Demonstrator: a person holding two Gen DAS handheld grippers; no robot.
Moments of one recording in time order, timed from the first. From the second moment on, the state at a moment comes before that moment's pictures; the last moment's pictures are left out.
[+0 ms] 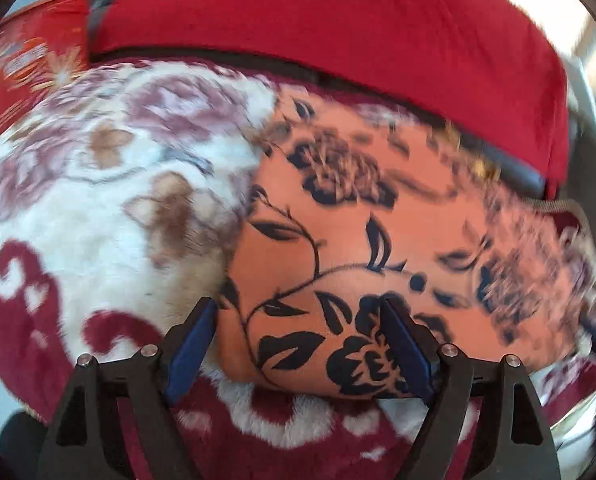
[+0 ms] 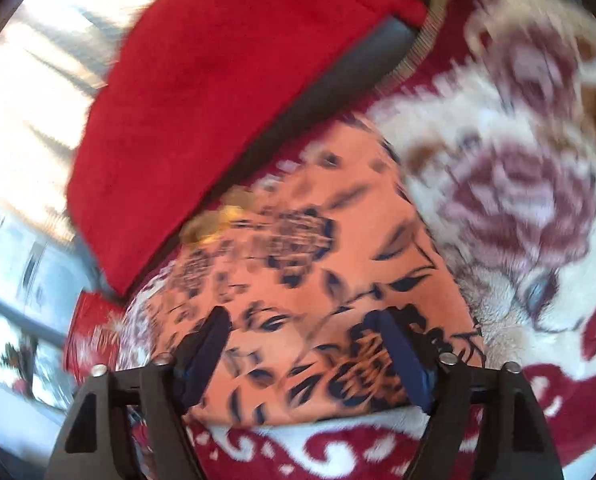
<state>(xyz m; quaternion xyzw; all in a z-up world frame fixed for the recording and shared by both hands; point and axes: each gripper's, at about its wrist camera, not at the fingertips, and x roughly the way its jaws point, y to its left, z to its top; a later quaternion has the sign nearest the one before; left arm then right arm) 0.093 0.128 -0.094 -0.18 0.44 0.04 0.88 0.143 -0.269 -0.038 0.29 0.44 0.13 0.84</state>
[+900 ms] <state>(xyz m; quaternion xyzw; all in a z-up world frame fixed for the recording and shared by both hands) 0.137 0.042 -0.075 -0.09 0.44 0.03 0.89 0.091 -0.320 -0.104 0.47 0.42 0.07 0.77</state>
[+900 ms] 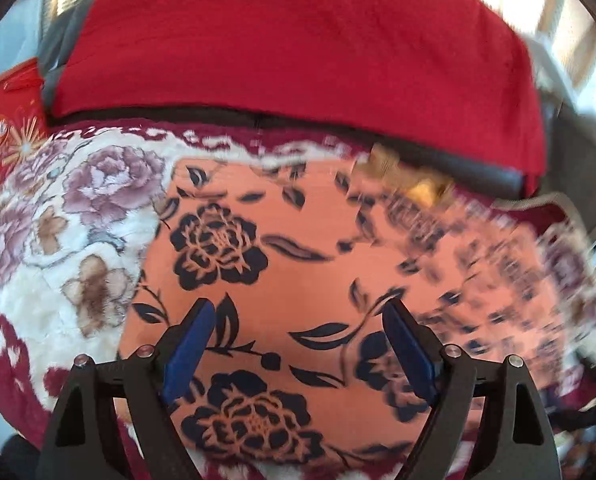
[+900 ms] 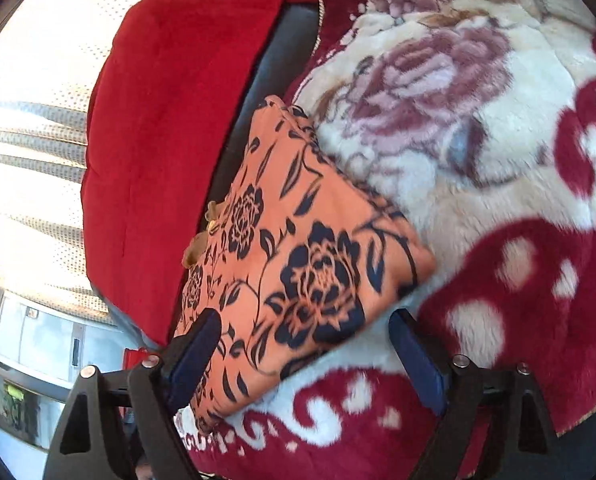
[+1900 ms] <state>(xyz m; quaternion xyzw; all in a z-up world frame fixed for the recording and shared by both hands) 0.134 0.035 -0.087 -0.04 0.43 0.05 0.90 0.092 -0.309 -0.104 0.45 0.42 0.07 0.78</state>
